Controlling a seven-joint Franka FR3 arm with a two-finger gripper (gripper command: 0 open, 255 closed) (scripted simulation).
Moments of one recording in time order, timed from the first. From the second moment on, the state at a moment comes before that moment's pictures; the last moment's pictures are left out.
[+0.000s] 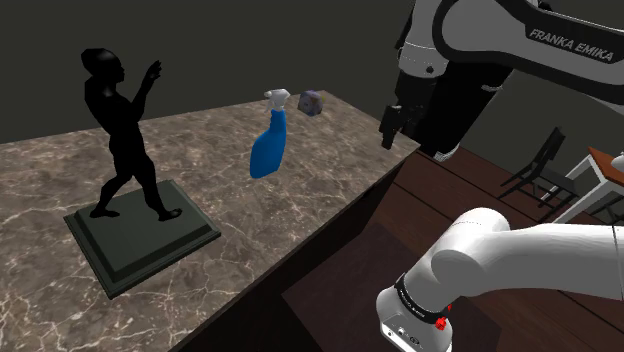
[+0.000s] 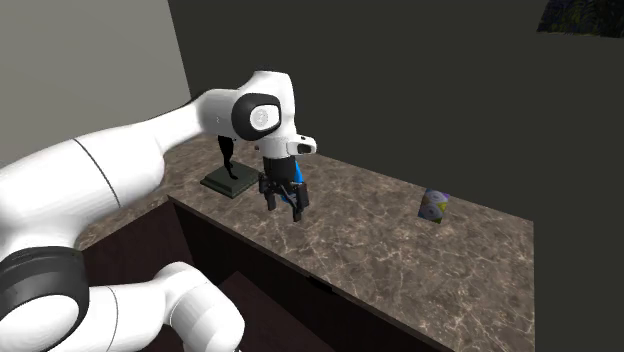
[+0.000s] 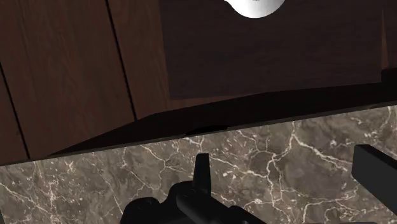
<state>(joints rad) -0.01 -0.82 0.05 -2.36 -0.11 1.42 0.05</state>
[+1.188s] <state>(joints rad) -0.28 -0.62 0.69 -2.23 0.07 1.67 1.14</state>
